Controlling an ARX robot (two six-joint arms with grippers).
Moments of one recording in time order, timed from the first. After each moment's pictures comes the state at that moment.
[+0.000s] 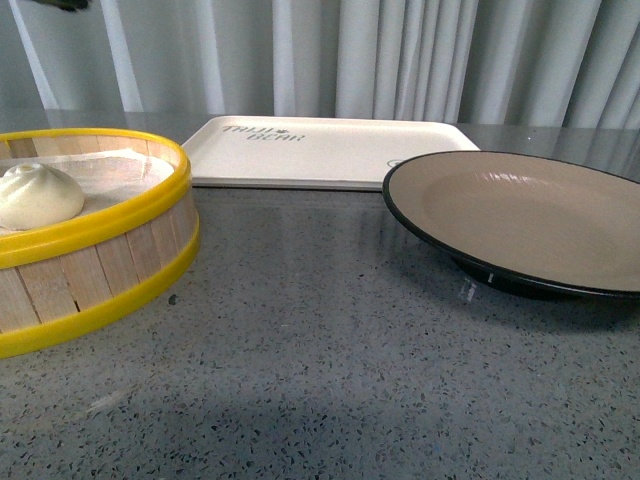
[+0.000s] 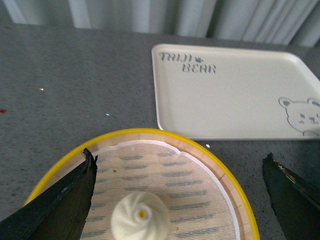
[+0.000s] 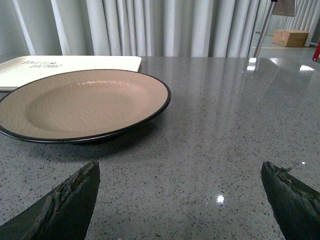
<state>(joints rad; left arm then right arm) -0.13 1.28 1.02 -0.04 -0.01 -0.05 0.00 0.00 0.01 0.00 0.00 0.00</state>
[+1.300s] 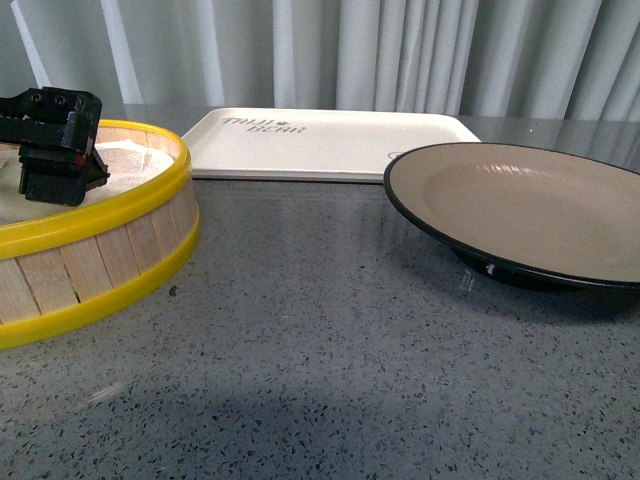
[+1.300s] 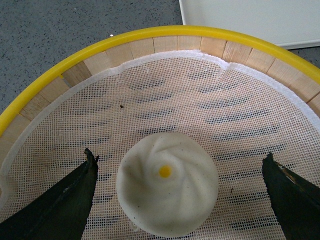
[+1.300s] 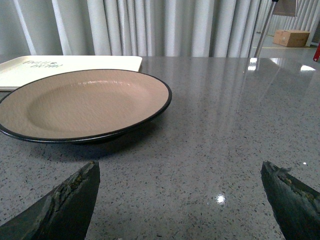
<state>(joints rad) -0.14 1.43 0.91 0.01 -0.11 0.08 0.00 0.00 0.01 0.00 0.00 0.00</state>
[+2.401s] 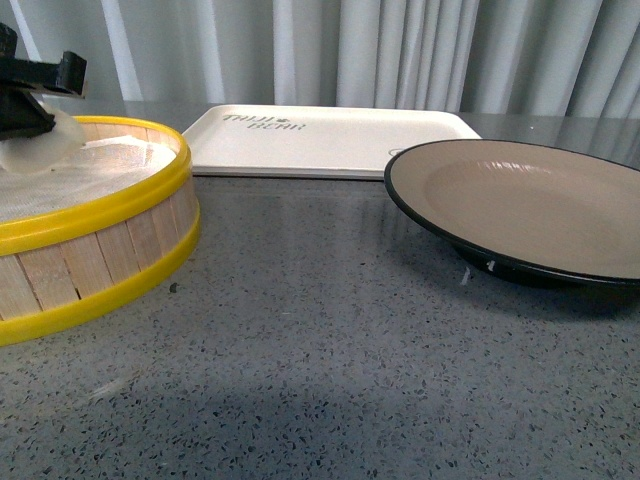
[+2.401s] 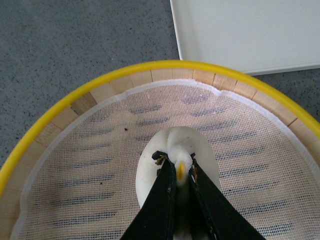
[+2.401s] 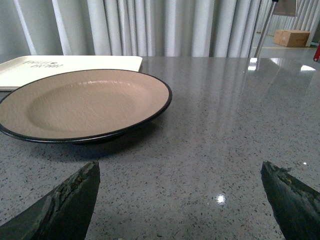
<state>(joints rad) -0.15 1.41 0.98 -0.03 -0.11 0.08 0.00 0.00 0.01 0.00 0.00 0.00</state>
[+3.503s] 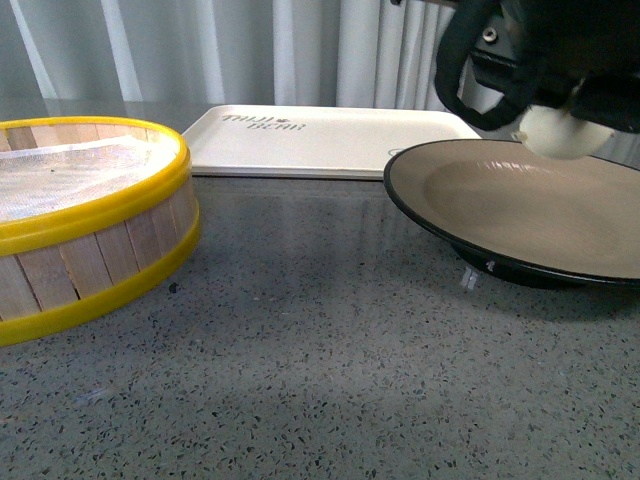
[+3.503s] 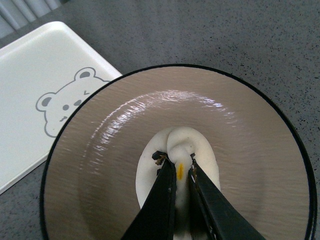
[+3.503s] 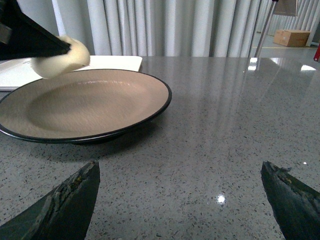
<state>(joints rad) -0.82 1.82 1.48 -0.07 -0.18 0.12 0.00 0.00 0.01 0.00 0.00 0.00</state>
